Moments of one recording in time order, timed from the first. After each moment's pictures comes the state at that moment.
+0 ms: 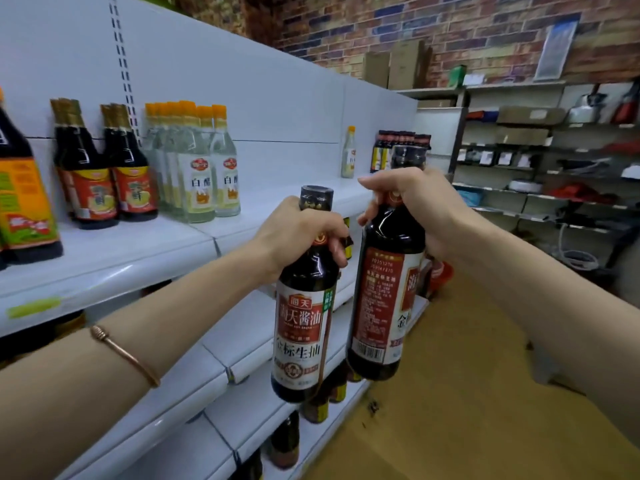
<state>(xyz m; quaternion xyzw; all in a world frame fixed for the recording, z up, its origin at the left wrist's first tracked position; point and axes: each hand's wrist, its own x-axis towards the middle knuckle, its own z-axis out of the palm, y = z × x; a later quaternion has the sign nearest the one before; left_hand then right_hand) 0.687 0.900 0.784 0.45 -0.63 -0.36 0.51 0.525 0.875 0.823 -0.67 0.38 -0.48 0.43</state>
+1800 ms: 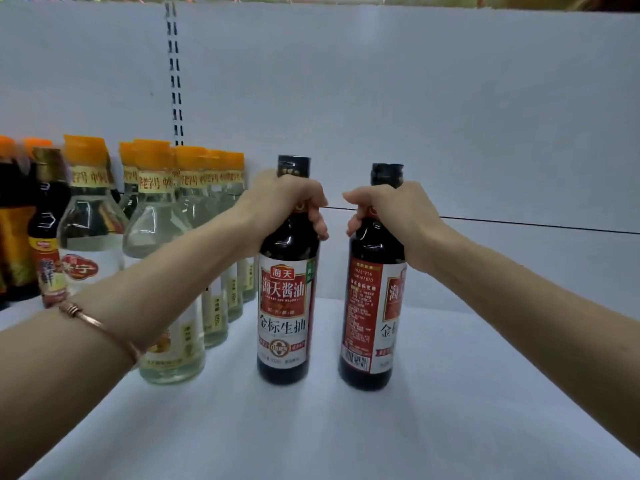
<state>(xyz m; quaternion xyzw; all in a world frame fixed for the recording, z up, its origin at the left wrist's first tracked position) 0.878 0.434 0.874 0.70 -0.33 -0.02 0.63 0.822 0.284 0.872 -0.76 0.04 -0.26 0.59</state>
